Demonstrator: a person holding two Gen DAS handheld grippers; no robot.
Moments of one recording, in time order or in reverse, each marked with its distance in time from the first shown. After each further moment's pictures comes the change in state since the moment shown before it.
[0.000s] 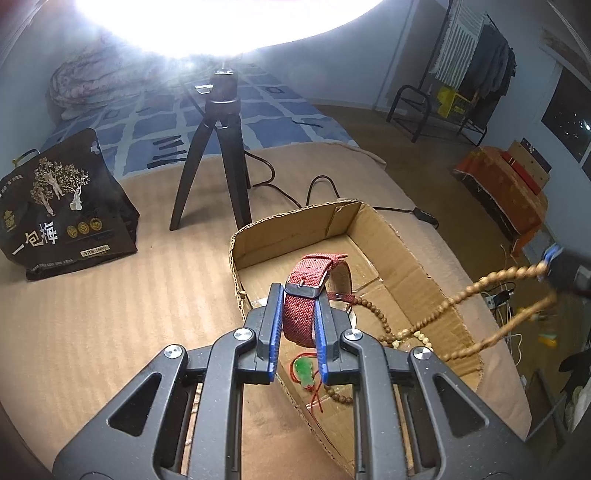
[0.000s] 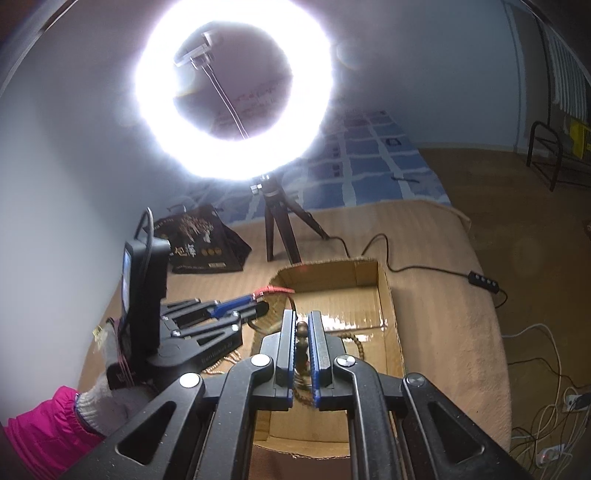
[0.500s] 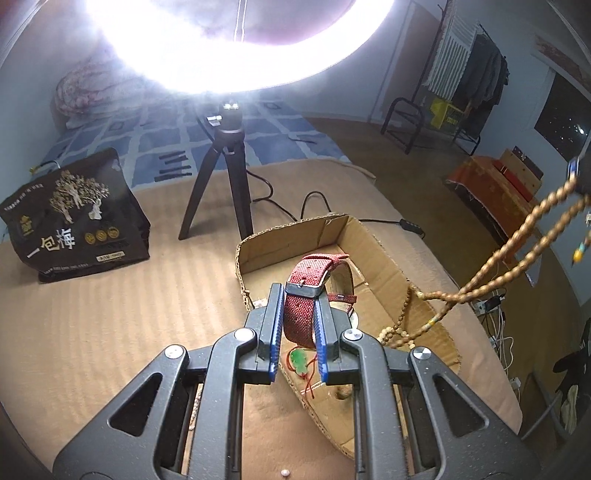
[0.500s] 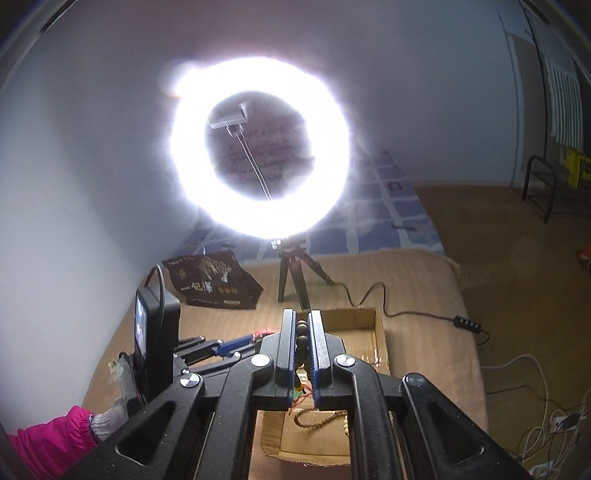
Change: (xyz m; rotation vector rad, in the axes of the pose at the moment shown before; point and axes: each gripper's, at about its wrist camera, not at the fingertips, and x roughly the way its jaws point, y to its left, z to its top) left arm -0.037 -0.001 -0.003 0.001 -0.040 -0.020; right arm -0.054 0.026 0.033 -0.037 -0.116 -0.003
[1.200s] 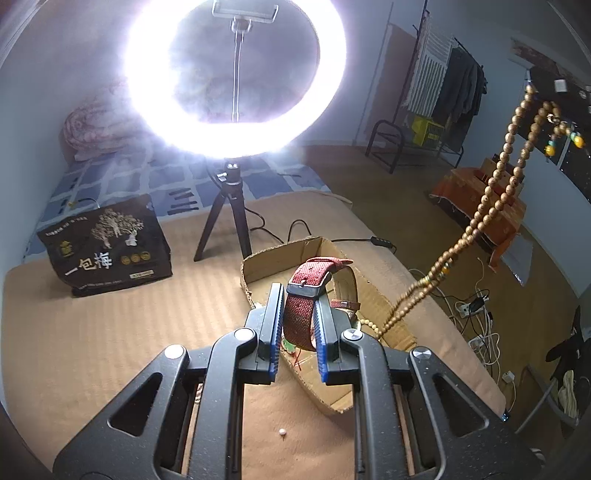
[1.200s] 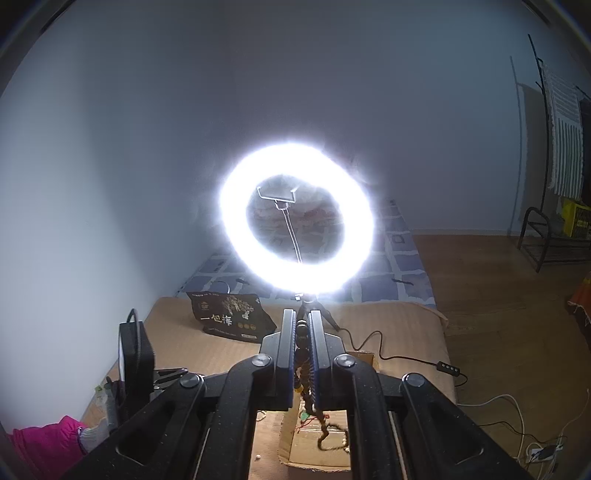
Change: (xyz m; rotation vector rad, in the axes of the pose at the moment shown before) left arm -0.105 -0.012 -0.008 0.052 -0.102 -0.022; right arm -0.094 0.049 0.038 -0.105 -0.146 -0.022
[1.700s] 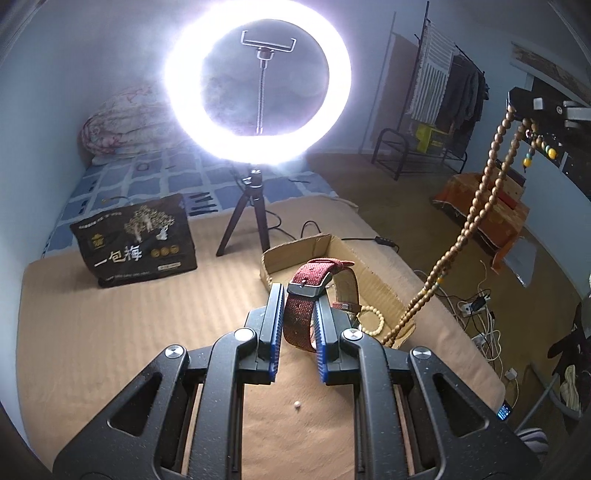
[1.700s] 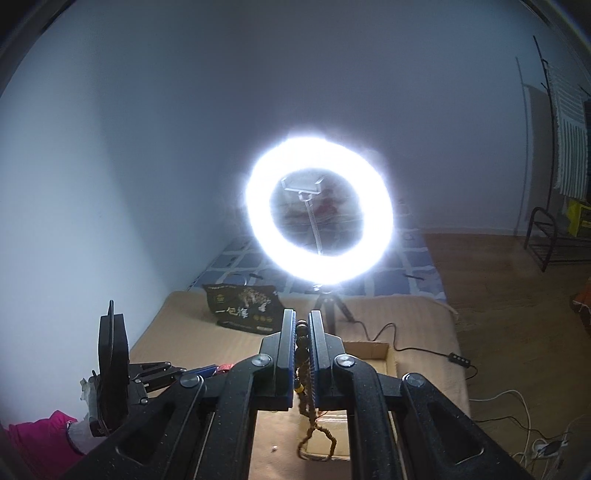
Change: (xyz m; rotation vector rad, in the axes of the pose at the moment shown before) left arm -0.060 0.011 -0.018 0.002 -0.043 0.026; right arm -0.020 0.024 -0.006 -0.001 -0.010 0.026
